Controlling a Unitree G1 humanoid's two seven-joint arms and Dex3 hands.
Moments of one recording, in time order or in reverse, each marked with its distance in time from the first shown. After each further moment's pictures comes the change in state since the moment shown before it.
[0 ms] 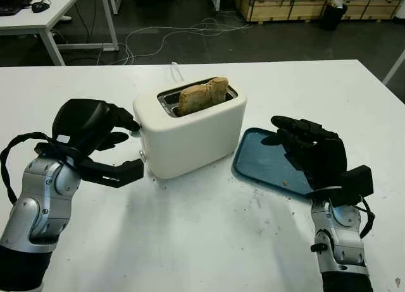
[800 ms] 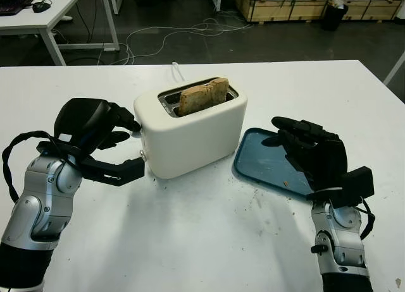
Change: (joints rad) left arm -0.006 0.000 -0.004 0.014 -0.007 0.001 0.005; right arm 0.007 0.002 -0.003 -0.001 0.002 -0.001 0.015
